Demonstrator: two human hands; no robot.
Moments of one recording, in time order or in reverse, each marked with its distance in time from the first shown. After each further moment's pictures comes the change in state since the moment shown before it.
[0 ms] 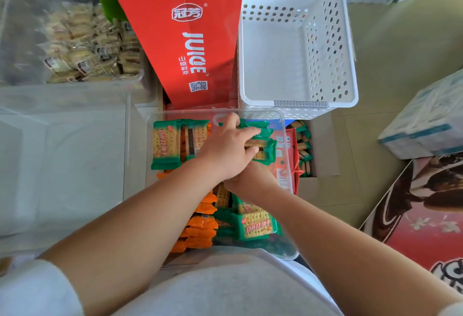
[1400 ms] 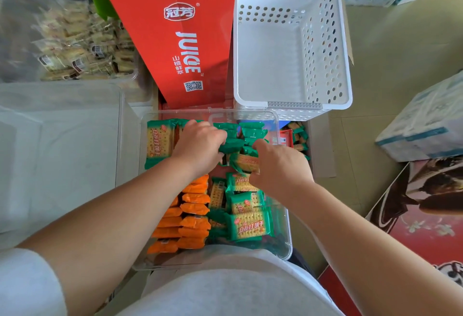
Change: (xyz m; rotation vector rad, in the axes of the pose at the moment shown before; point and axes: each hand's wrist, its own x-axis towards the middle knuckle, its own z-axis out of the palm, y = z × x) left_hand -0.007 -0.036 -0.010 0.226 0.068 0.091; right_hand -0.035 0.028 -0.065 -0.247 0.233 -0.062
